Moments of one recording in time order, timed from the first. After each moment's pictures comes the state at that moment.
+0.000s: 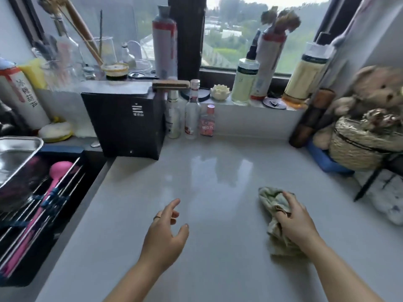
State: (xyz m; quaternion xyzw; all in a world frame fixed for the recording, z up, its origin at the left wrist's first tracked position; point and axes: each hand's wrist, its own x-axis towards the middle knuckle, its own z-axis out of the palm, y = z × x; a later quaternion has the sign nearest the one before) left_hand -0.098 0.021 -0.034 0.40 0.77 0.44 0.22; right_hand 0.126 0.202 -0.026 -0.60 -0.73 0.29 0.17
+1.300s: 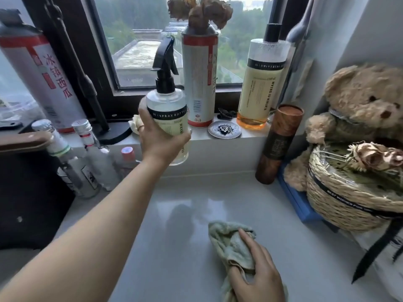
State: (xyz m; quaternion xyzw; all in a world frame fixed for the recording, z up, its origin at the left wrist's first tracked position) left_hand -0.108 0.424 0.077 0.39 0.72 0.58 0.02; right_hand 0.116 0.315 -0.040 -0.56 -0.67 0.29 0.40
